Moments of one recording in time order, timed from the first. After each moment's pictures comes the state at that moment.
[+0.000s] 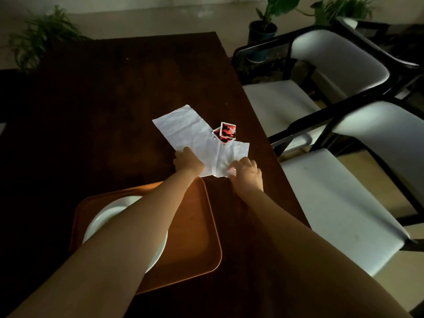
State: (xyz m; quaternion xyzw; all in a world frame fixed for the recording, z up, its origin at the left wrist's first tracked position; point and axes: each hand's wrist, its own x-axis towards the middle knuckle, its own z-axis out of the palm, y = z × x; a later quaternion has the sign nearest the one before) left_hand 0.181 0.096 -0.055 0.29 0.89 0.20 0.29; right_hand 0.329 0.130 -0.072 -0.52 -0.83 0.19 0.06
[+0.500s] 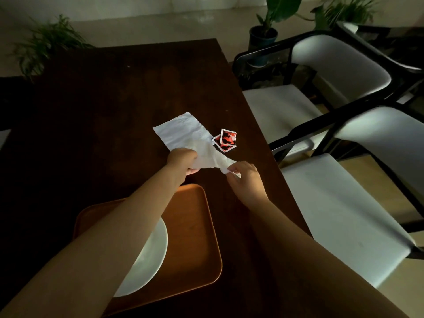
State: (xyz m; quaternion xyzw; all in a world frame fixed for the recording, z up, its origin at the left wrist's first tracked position) left_hand 0.164 0.102 -0.014 0.05 0.76 0.47 0.45; right_hand 0.334 0.126 -0.048 -0.46 -0.79 0.33 0.21
